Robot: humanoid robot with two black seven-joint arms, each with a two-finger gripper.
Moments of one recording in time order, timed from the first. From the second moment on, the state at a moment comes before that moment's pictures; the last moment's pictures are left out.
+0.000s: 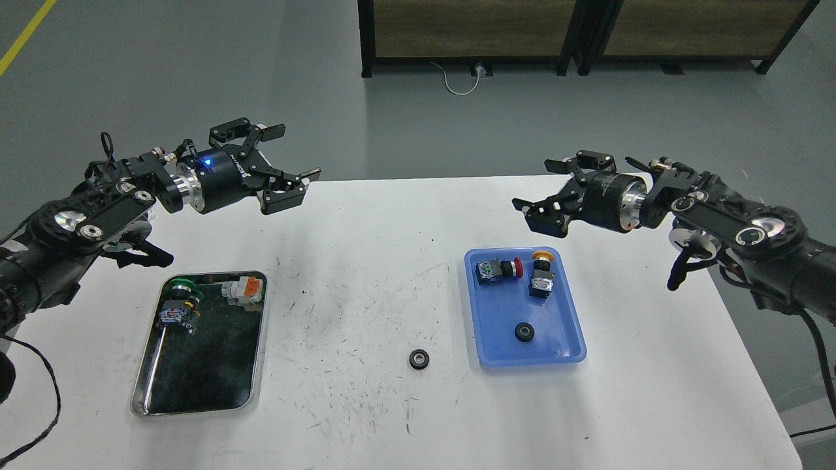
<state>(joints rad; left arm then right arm) -1.04 0.32 -0.18 -0.43 0.60 -0.49 -0.44 0.98 -0.49 0.01 0.84 -0.52 0.37 0.22</state>
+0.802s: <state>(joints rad) -1.04 0.48 -0.20 -0.43 0.49 -0.46 -0.40 1.03 -0.22 -0.36 0.90 -0.57 0.42 0.22</state>
